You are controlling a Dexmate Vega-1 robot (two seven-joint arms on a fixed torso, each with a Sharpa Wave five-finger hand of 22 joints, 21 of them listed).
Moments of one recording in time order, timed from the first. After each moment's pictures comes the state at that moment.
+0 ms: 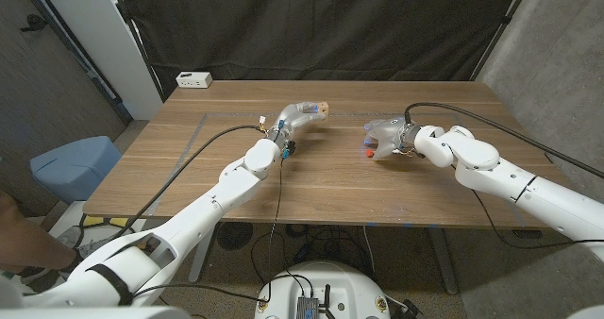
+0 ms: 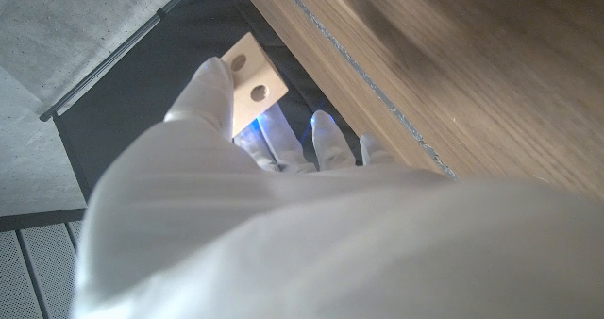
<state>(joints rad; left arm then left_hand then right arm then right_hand) 0.68 0.39 0.63 -1.35 -0.20 -0.12 0.22 1.00 0.01 0.33 -0.15 0.20 0.77 -0.16 0.46 0.20 0.70 -0.22 0.56 0.54 0.39 -0.04 0.27 0.24 0.06 0.14 0.19 0.17 -0.68 -0.92 -0.71 -1.81 -0.83 -0.14 0.37 0.75 -0.15 0.50 -0.17 0.20 0.36 -0.16 0.33 0.28 0.03 -0.04 0.19 0.21 0.00 -0.02 0.20 0.20 0.22 0.00 0.19 0.17</state>
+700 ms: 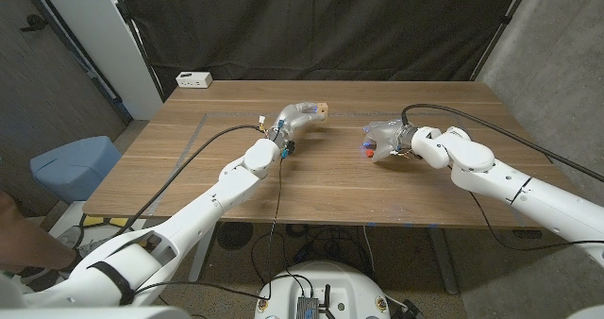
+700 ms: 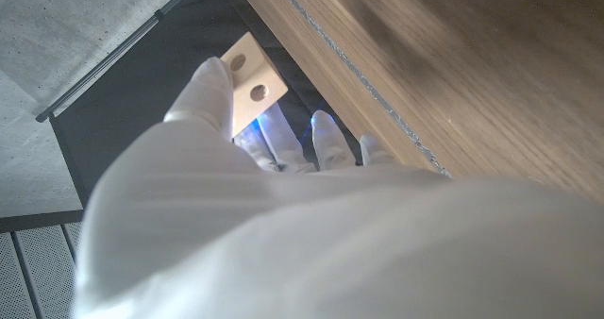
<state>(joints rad) 0.66 0.38 0.63 -1.32 -0.21 -0.13 0.20 1.00 0.01 0.33 -0.14 0.21 0.77 -0.16 0.46 0.20 0.70 -0.22 0.56 0.55 0.39 -0.04 0.27 0.24 0.06 0.14 0.19 0.17 -0.68 -0.91 -0.73 -1.82 -0.85 -0.17 0.40 0.75 -0.15 0.50 -0.17 0.21 0.38 -0.14 0.36 0.29 0.03 -0.04 0.20 0.21 0.00 -0.02 0.20 0.20 0.22 0.00 0.19 0.17</state>
